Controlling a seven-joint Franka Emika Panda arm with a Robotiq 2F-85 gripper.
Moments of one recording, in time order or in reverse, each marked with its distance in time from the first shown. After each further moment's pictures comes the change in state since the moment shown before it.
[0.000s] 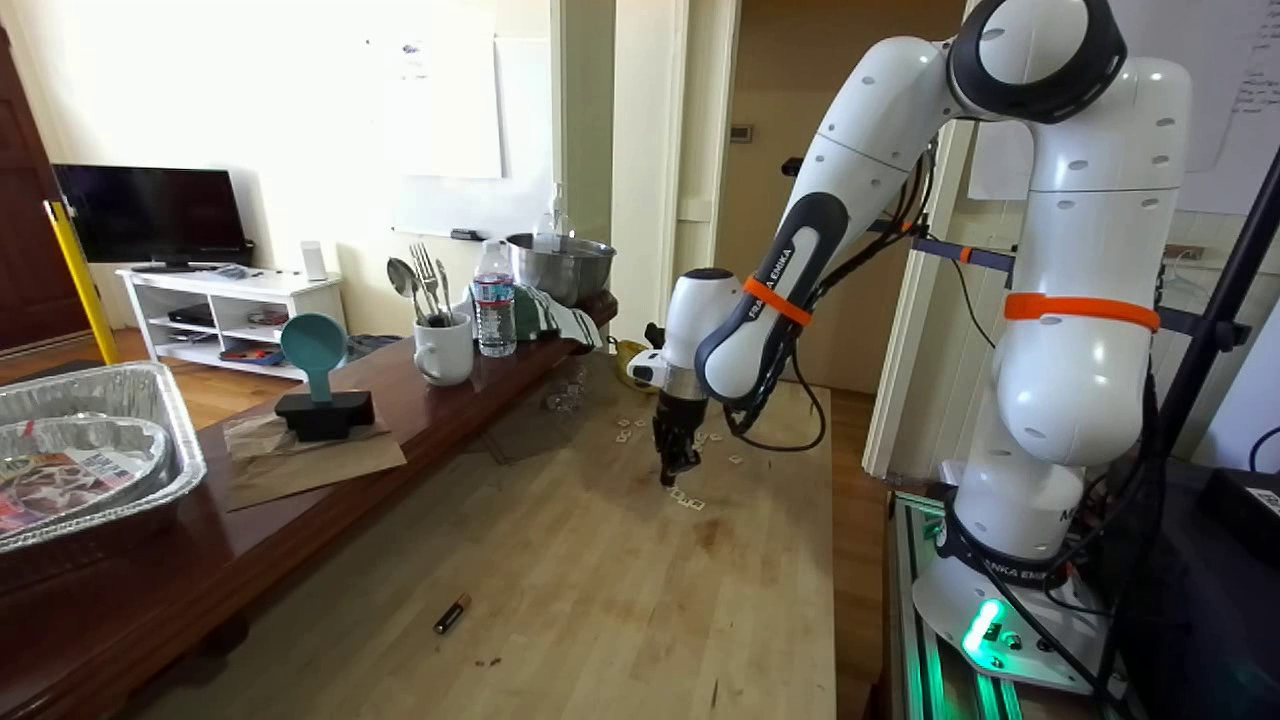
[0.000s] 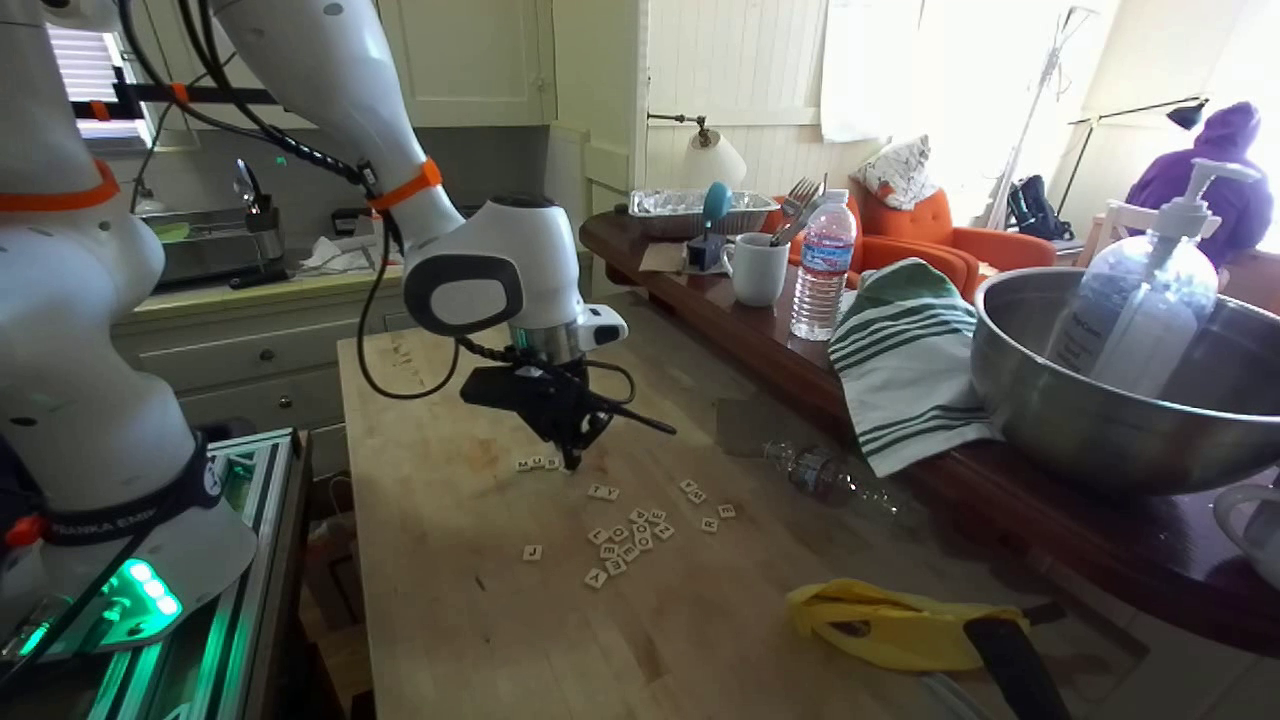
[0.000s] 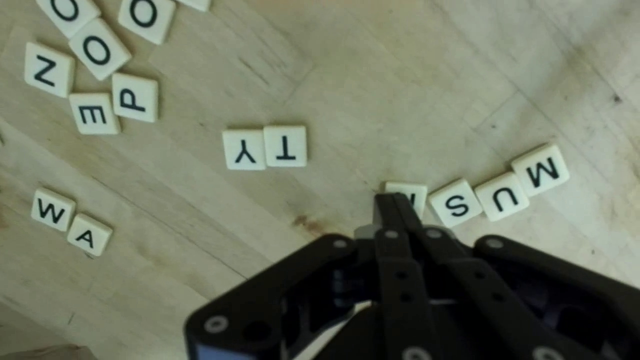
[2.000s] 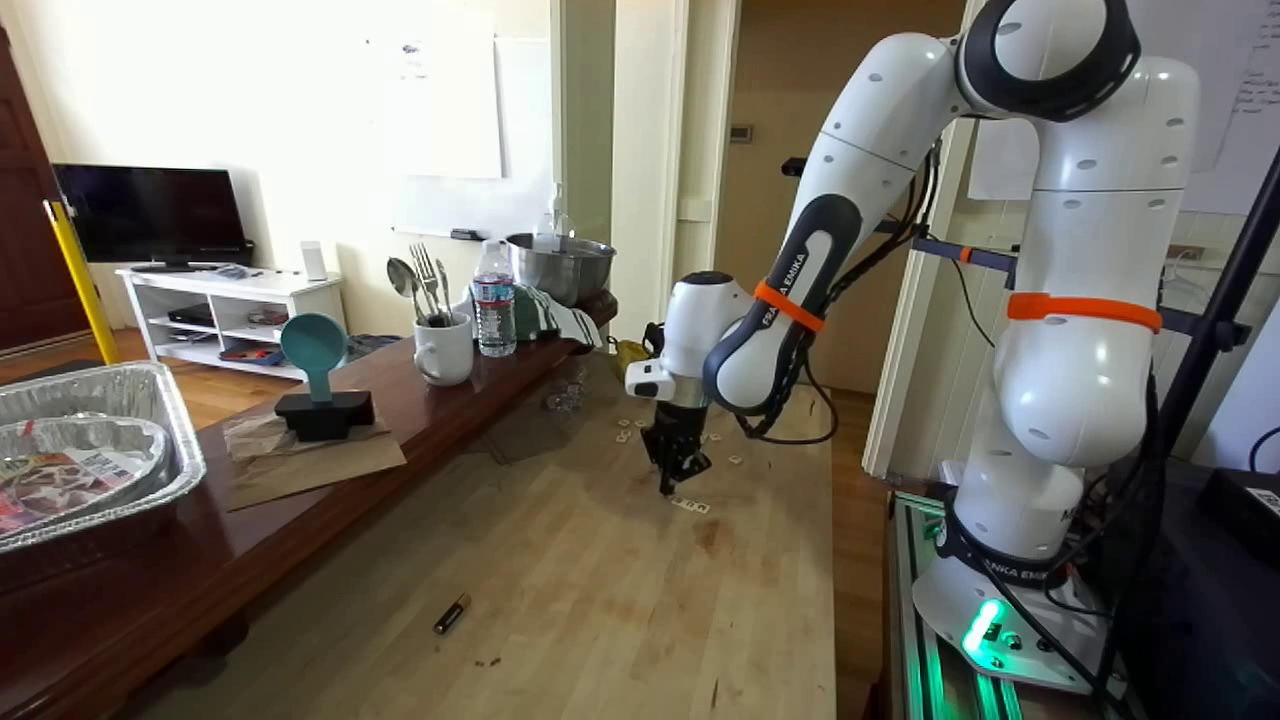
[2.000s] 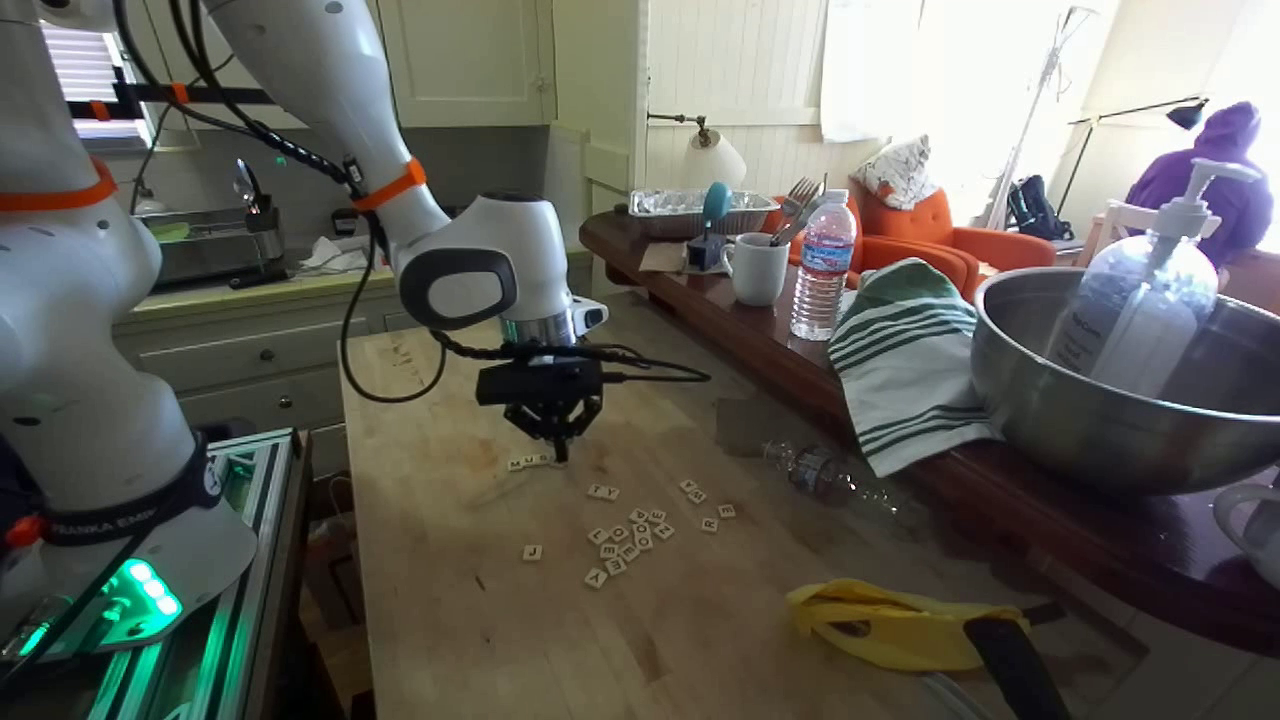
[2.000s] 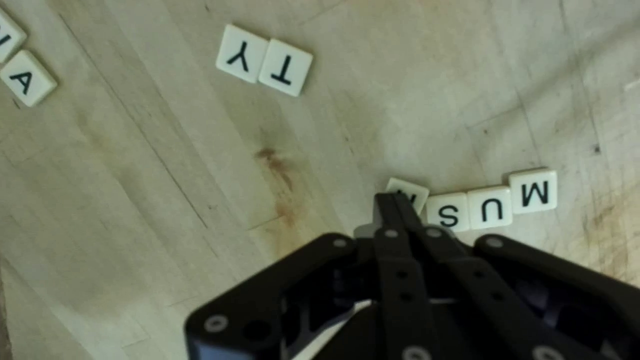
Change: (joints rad) arm 0.027 -0.017 0.018 -0.023 -0.067 -0.001 -0.292
